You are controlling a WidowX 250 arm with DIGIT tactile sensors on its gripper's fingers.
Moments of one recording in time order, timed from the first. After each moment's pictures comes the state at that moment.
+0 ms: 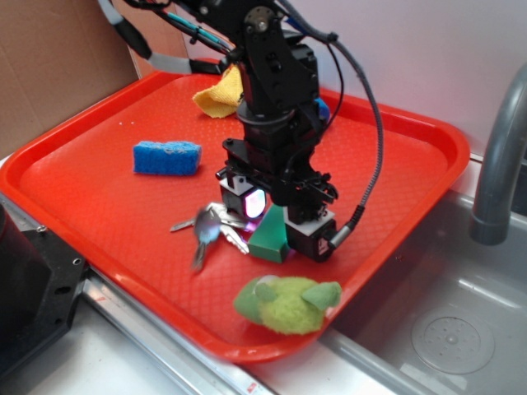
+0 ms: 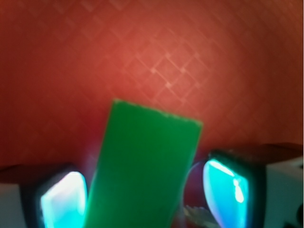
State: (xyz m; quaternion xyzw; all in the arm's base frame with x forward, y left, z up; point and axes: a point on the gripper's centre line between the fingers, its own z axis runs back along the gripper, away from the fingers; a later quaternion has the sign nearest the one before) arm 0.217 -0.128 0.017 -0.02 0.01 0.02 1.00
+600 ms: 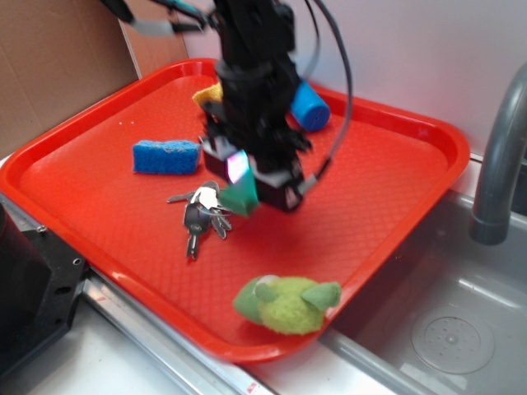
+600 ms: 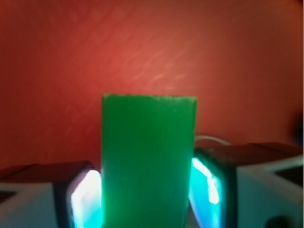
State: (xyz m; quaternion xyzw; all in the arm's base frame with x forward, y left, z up) arm 0.222 -0.085 0.069 -0.02 0.01 0.04 1.00
